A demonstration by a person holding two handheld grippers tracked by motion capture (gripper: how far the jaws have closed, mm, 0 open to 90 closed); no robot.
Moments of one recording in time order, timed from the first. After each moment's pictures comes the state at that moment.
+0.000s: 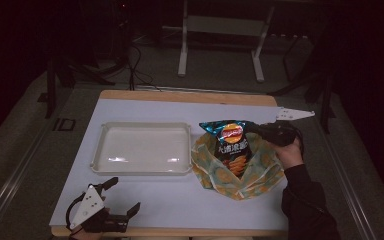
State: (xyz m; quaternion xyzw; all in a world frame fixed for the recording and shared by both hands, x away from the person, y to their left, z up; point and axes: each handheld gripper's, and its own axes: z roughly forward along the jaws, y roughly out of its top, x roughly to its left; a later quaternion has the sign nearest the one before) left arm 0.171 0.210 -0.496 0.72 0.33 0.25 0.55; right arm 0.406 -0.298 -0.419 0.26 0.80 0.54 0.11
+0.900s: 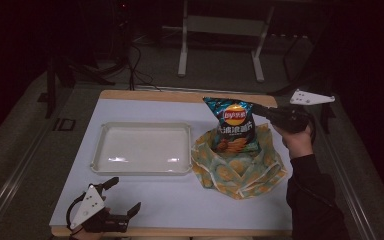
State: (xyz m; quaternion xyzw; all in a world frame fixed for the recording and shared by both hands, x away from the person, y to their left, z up) left arm 0.171 0.209 -0.496 0.72 0.33 0.25 0.55; right arm 0.397 -0.296 -0.349 0.24 0.77 0.57 0.15
